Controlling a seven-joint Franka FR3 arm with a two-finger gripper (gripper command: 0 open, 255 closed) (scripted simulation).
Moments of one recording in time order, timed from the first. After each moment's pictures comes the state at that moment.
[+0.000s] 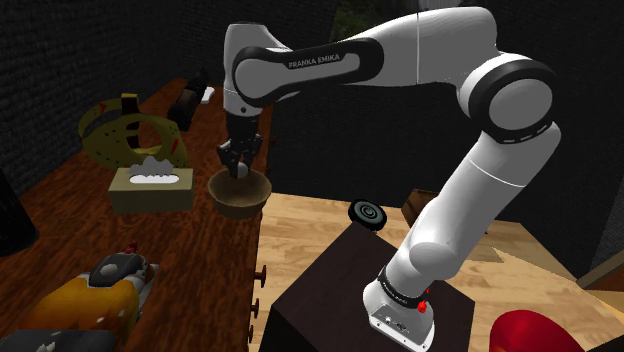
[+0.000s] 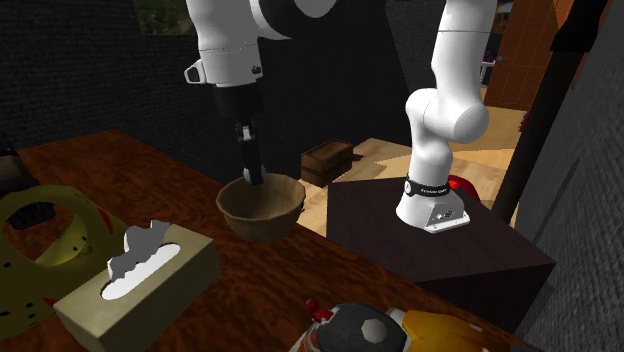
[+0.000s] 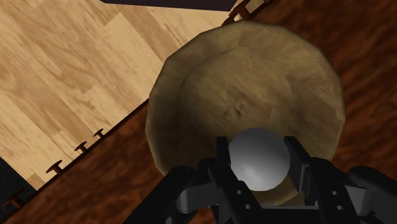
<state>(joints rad) 0.06 -0.03 0.27 -2.04 0.08 1.93 0.21</state>
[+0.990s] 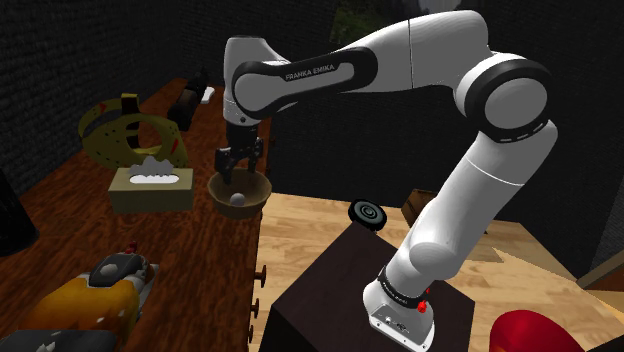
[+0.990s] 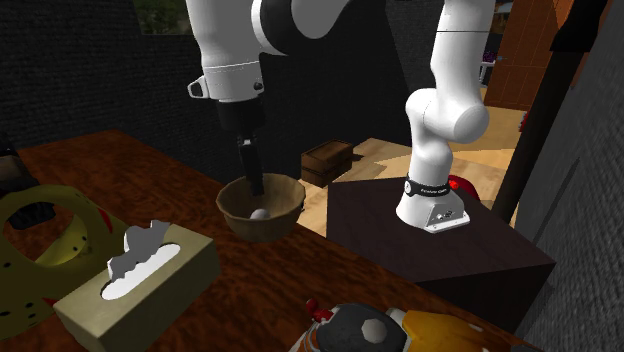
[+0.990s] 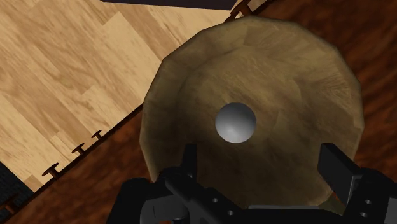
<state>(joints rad) 0.06 -0.01 0.27 -2.08 0.08 1.99 0.21</state>
